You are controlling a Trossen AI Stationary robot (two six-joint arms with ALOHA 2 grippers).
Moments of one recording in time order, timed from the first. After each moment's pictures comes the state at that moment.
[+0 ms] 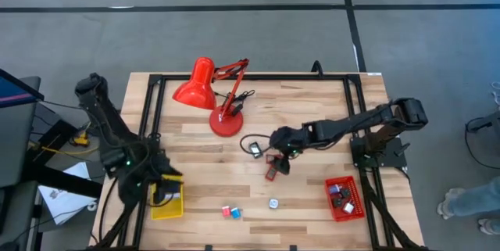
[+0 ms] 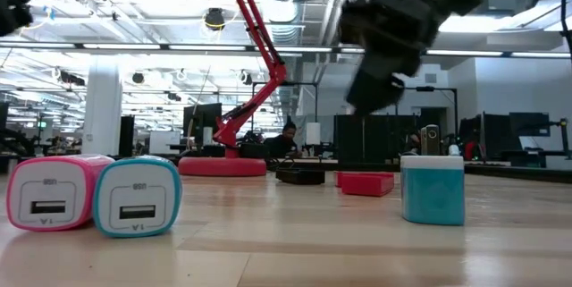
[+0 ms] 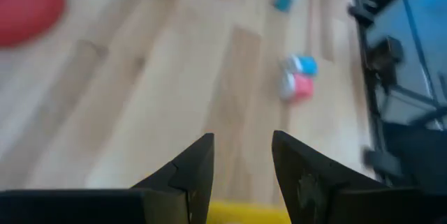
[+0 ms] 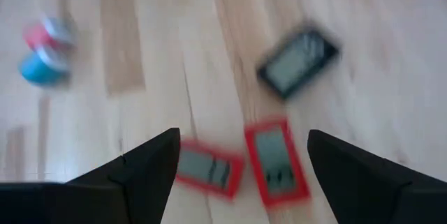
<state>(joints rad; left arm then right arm) -1.07 0.91 0.61 -0.71 -0.75 -1.21 0.10 1.56 0.91 -0.25 -0.02 0.38</state>
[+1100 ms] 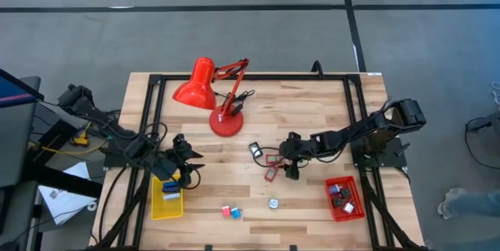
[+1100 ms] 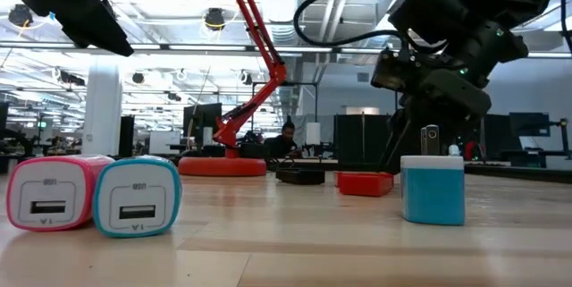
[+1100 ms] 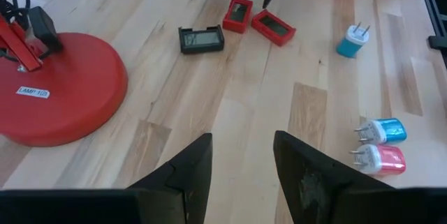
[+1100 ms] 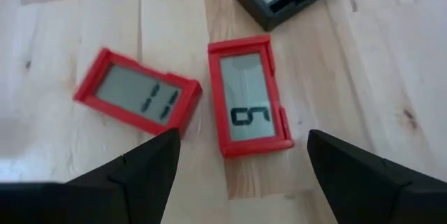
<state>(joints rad) -0.60 0.96 0.61 -0.47 -0.62 -0.68 0.15 1.59 0.61 0.07 0.11 0.26</state>
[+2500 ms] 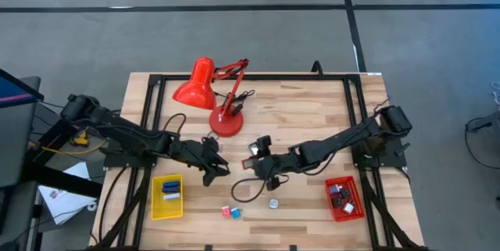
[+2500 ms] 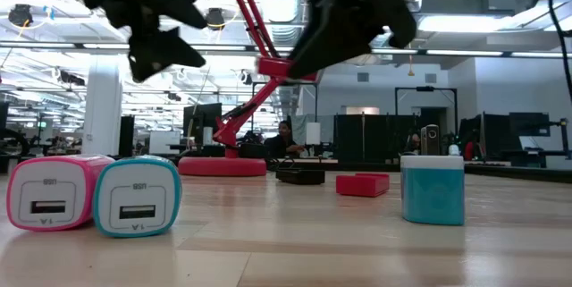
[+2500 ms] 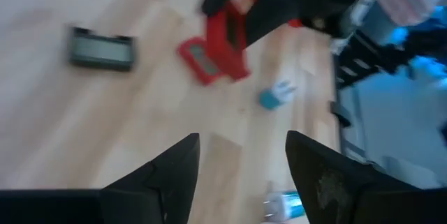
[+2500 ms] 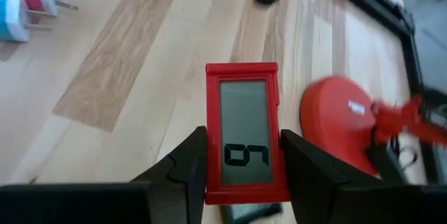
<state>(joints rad) -0.30 1.24 0.61 0.07 -0.13 -0.73 0.30 1.76 1.16 -0.19 0.40 -0.27</state>
